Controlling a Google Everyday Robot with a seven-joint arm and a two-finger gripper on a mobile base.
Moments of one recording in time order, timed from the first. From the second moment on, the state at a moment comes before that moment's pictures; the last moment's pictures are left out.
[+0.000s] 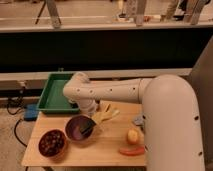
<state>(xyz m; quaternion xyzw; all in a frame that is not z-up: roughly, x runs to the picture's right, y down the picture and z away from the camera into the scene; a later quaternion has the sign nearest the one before) -0.055 0.159 0.790 -0.39 -0.01 -0.31 0.87</state>
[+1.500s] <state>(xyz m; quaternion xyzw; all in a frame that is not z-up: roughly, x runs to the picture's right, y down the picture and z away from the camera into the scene) -0.092 0.176 0.772 -0.37 -0.01 -0.35 0.86</state>
